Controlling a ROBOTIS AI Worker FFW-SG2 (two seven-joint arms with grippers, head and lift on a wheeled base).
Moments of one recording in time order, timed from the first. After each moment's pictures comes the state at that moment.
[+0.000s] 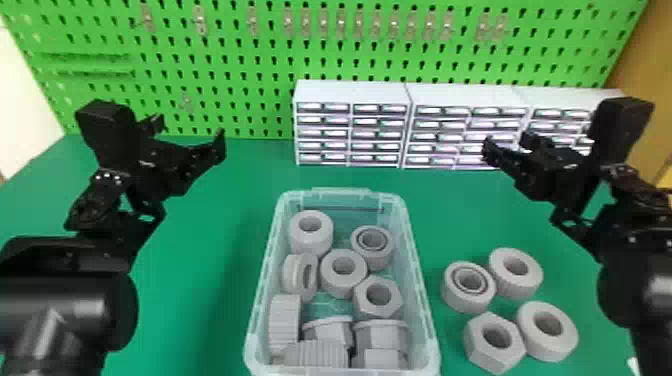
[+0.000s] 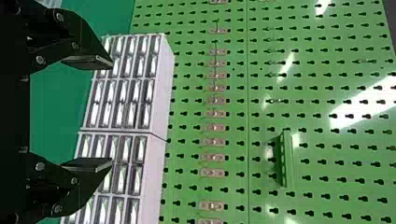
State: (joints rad) left arm -0.12 0.11 0.06 -1.83 0.02 0.23 -0.27; right arm -0.19 -0.13 -0.17 -1.85 -0.08 0.53 0.41
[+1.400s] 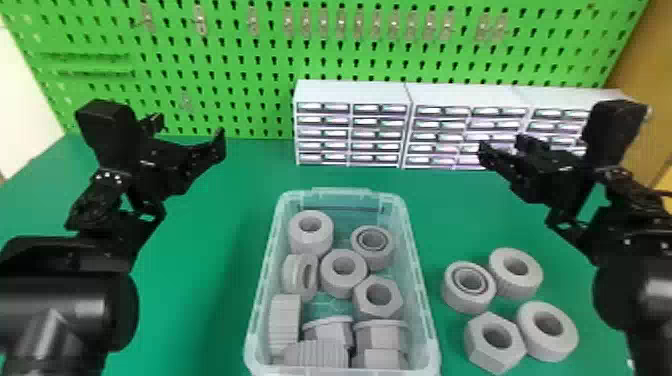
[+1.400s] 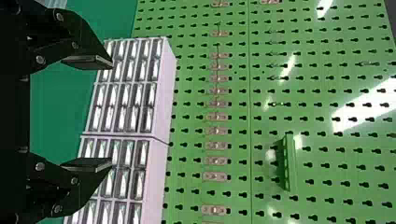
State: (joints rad) left arm -0.12 0.11 0.06 -1.83 0.02 0.23 -0.26; right arm -0.18 -0.12 -0.16 -1.86 -0.08 0.54 0.41
